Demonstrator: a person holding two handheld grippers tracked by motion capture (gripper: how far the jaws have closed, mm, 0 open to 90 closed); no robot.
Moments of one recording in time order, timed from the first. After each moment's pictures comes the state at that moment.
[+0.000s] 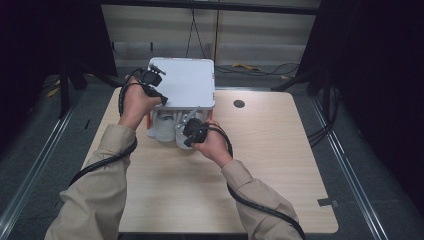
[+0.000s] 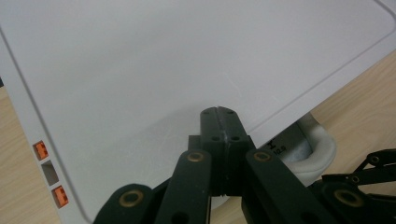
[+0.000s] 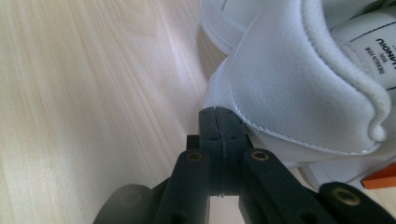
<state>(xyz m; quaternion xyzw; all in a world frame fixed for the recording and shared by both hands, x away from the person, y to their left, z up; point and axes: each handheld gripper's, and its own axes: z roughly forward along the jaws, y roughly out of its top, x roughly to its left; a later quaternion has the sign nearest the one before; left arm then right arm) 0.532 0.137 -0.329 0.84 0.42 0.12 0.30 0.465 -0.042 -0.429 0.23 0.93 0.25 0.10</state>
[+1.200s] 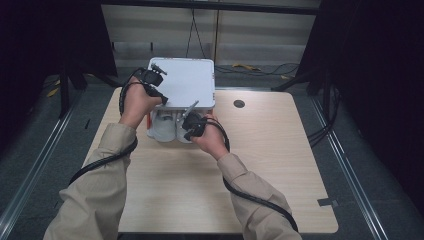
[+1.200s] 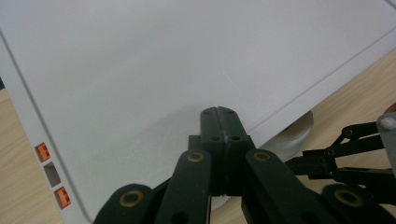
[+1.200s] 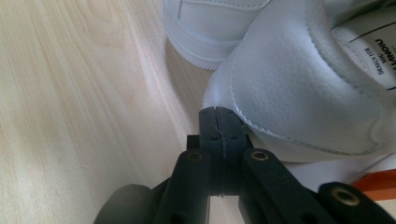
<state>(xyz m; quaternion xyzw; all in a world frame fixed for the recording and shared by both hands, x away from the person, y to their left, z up) 0.532 0.134 -0.327 0.85 0.42 0.12 0.29 0.487 -0.040 -0.431 0.25 0.93 0.25 0.11</state>
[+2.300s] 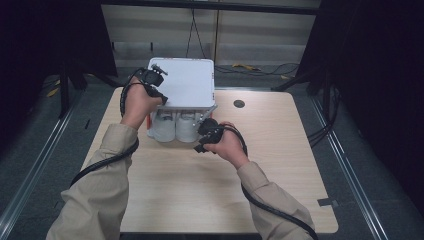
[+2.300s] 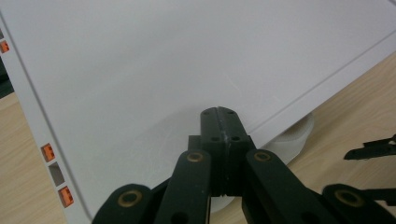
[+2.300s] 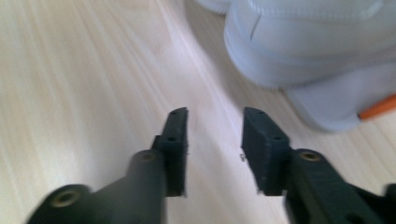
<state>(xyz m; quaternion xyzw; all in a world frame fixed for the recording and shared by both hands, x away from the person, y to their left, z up) 0.530 0.132 -0.326 0.85 0.41 0.14 0.29 0.458 -0.084 -0.425 0.29 0.92 0.26 0.05</state>
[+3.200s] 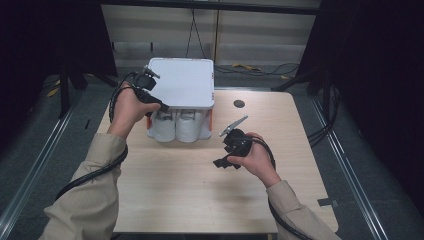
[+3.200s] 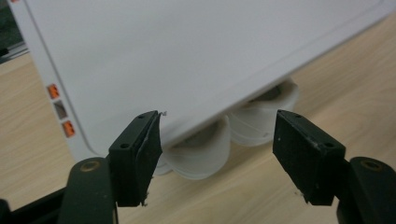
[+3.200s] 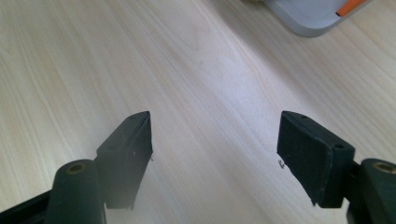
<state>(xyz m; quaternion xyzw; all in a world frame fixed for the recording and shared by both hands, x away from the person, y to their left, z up) 0.503 0.147 -0.321 0.85 0.44 0.12 0.28 0.411 -0.149 -0.418 0.34 0.90 0.26 0.04</state>
